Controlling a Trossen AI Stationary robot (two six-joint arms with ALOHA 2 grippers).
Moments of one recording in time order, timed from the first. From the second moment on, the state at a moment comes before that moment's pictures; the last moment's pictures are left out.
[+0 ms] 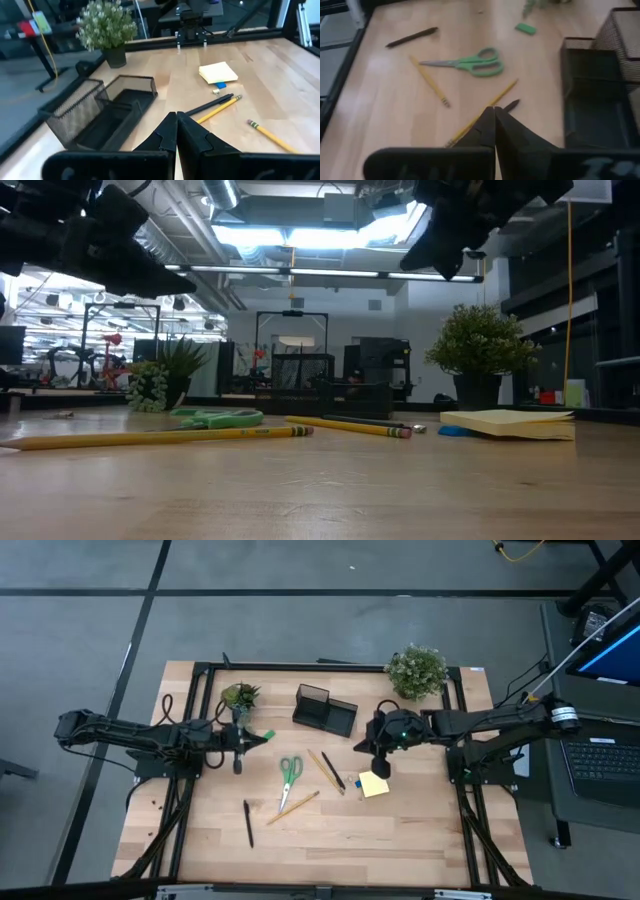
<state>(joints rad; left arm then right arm) 0.00 0.55 0.13 0.23 -0.18 0.12 0.02 1.24 0.85 -0.24 0.01 0.19</state>
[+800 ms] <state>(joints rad) 0.00 0.55 0.13 0.31 -0.19 0.19 0.14 1.67 1.20 -0.65 0.13 0.36</state>
